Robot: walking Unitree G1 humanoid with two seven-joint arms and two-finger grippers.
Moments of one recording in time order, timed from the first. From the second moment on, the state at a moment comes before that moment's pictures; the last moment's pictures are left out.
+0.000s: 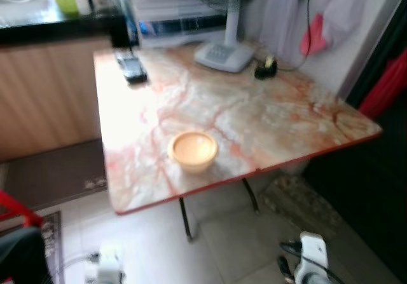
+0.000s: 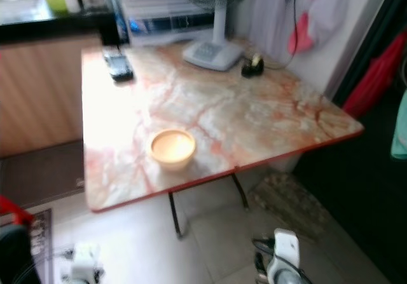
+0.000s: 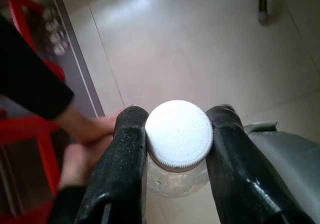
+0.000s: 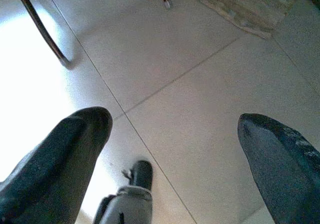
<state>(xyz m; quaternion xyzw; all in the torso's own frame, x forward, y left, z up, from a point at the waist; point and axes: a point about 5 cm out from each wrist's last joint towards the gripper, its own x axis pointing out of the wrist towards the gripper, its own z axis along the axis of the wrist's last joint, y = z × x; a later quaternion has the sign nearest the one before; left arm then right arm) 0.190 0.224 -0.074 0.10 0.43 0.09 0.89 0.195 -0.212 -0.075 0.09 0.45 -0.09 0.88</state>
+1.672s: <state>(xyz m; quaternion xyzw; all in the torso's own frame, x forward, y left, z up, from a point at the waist) 0.202 0.223 -0.067 0.08 0.42 0.10 0.90 0.195 -0.213 -0.075 0.09 0.47 -0.08 0.88</state>
